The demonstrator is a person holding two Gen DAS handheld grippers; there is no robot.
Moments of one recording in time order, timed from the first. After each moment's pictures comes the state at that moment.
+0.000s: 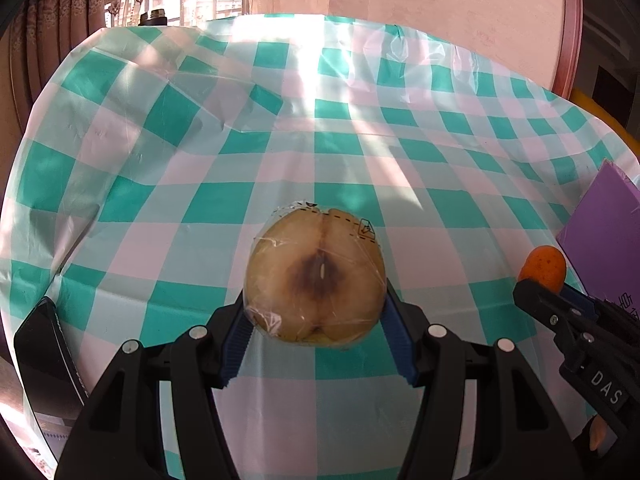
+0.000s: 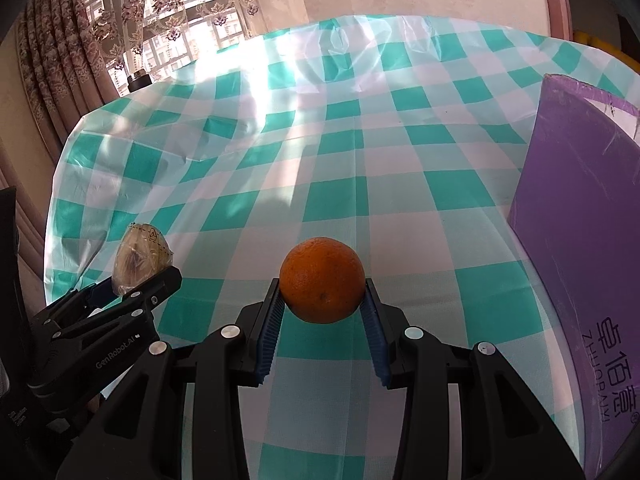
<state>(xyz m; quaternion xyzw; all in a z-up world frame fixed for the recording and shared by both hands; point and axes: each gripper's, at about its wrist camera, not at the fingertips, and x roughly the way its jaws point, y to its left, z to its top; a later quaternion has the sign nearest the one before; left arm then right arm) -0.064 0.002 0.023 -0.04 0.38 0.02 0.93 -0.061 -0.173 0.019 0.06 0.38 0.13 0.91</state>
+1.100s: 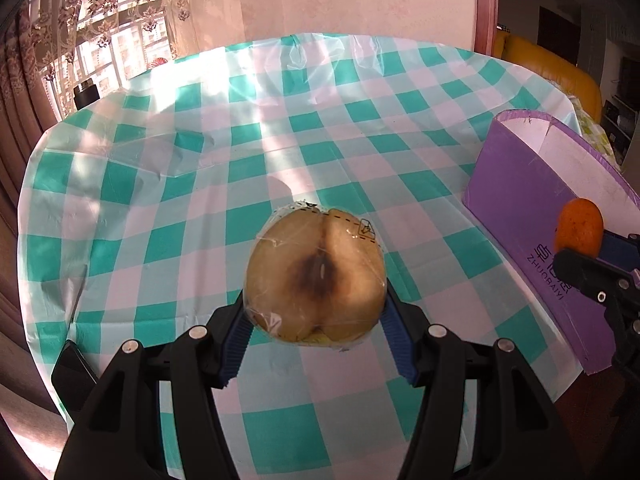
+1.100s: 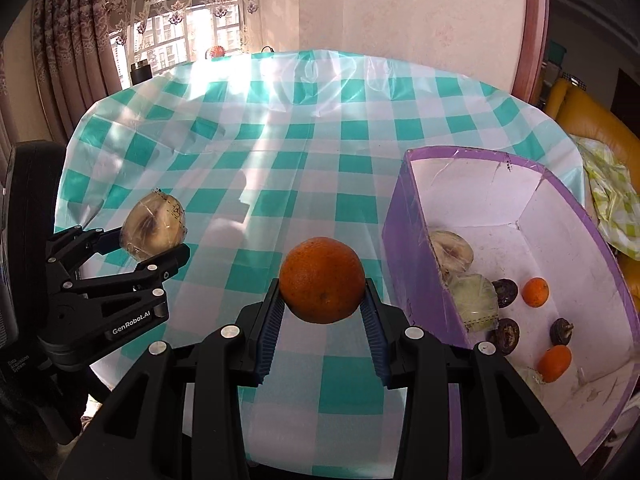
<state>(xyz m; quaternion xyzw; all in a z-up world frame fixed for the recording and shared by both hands) -0.101 -0.084 0.088 0.06 0.39 -0.07 0.92 -0.137 -0.240 0.110 -0.03 0.38 0.08 0.92</state>
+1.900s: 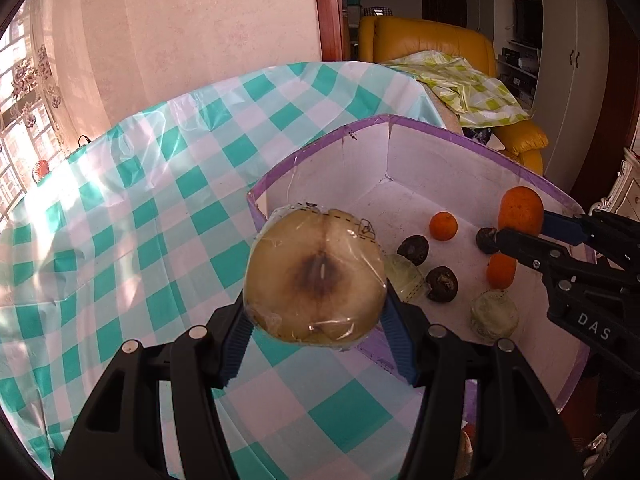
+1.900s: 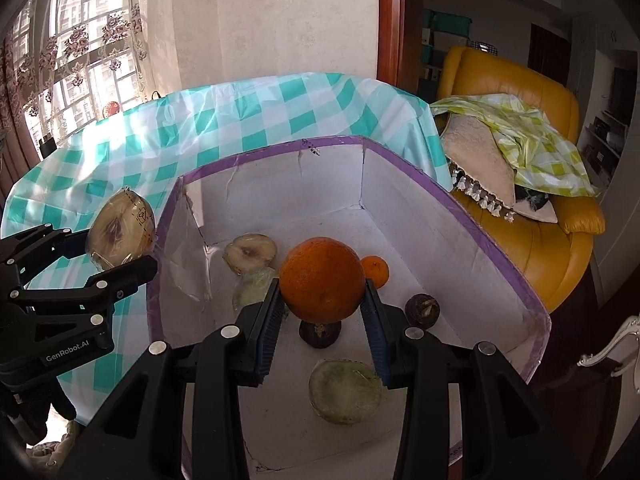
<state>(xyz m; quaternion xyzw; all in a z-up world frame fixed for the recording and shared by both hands) -0.096 -0.274 0.130 0.15 0.35 -0.25 0.89 -0.150 -0.416 0.112 0.04 0.36 -0.06 0.93</state>
